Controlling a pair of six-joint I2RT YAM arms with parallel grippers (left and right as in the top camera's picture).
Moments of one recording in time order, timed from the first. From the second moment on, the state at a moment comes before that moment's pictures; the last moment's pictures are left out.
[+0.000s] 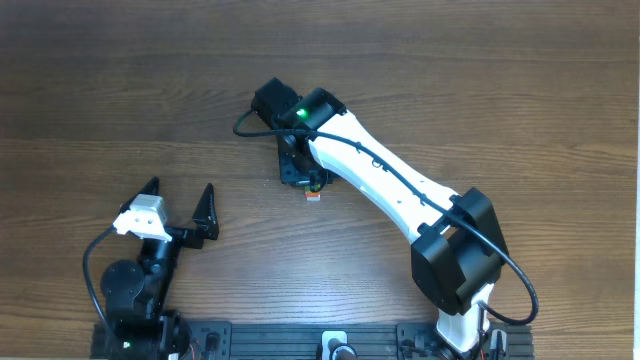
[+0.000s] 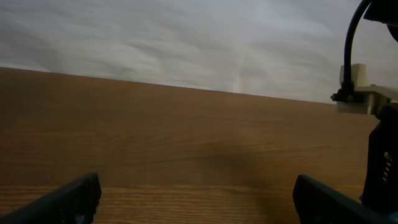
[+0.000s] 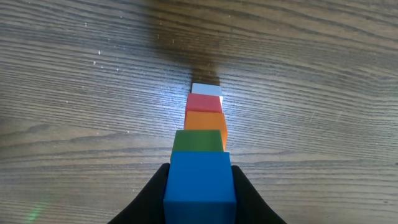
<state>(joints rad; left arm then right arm) 0.01 0.01 0.02 -0.06 0.18 -0.18 0.74 1.97 1.70 -1.24 0.02 0.62</state>
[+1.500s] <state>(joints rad) 0.01 0.01 0.02 -0.06 0.18 -0.18 0.12 1.62 1.57 -0.99 0.13 0.24</state>
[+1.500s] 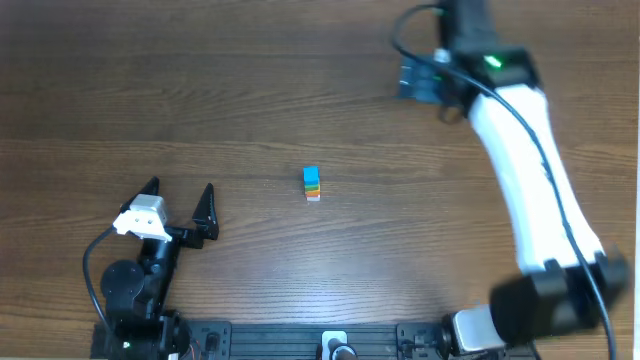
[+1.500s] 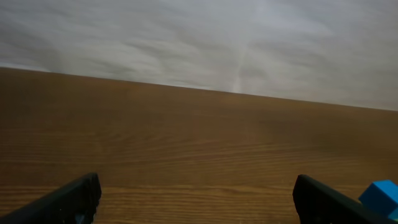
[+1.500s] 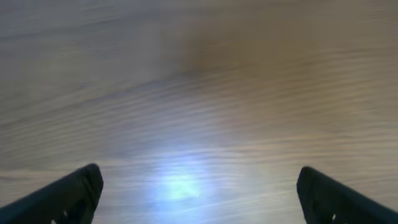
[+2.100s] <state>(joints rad) 0.01 0.01 0.02 -0.06 0.18 -0.18 -0.03 0.54 0.56 -0.34 0.10 0.13</state>
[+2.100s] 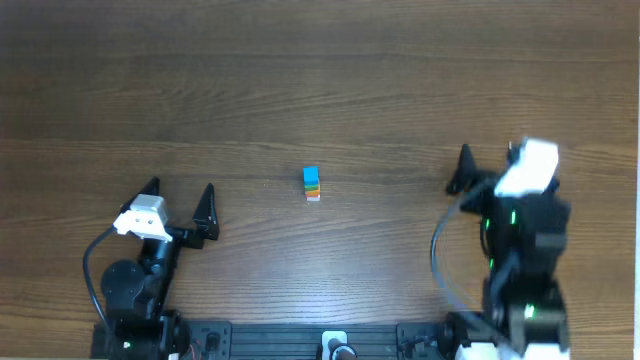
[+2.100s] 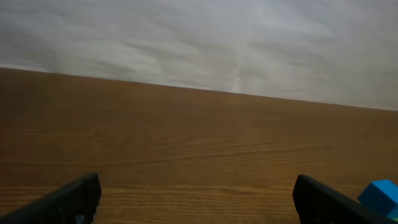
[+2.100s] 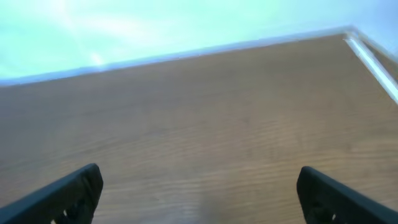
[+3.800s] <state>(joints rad) 0.01 0.01 0.01 -0.06 0.18 -0.18 -0.02 0.03 0.01 -0.07 0.04 0.05</state>
